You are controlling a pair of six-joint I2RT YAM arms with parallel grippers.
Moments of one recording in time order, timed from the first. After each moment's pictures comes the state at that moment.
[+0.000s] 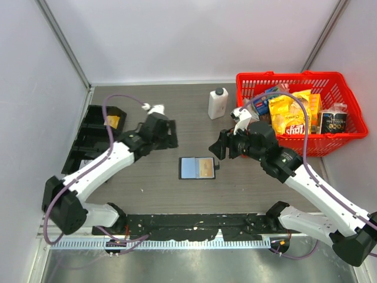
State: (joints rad) left arm -0.61 1.28 1.06 -0.55 -0.26 -0.59; right arm 0.67 0.94 0.93 -0.41 -0.13 0.34
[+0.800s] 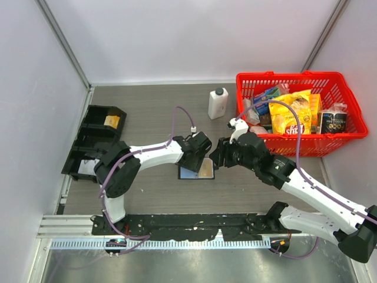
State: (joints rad) left arm -0.92 1.86 1.24 -0.61 -0.23 -0.49; right arm 0.79 0.93 0.83 -0.41 0.06 0.48
